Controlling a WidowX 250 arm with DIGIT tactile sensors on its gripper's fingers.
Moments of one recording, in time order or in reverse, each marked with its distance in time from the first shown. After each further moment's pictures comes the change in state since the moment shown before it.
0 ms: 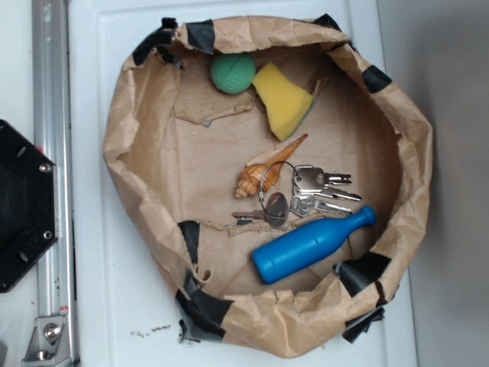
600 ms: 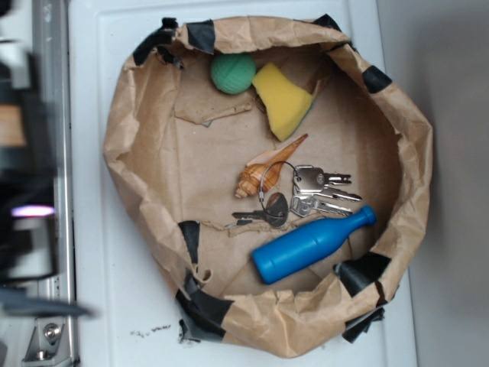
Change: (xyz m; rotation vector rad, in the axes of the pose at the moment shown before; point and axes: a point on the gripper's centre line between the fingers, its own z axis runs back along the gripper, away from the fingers) arm 0.044 0.014 -0.035 0.126 0.066 -0.129
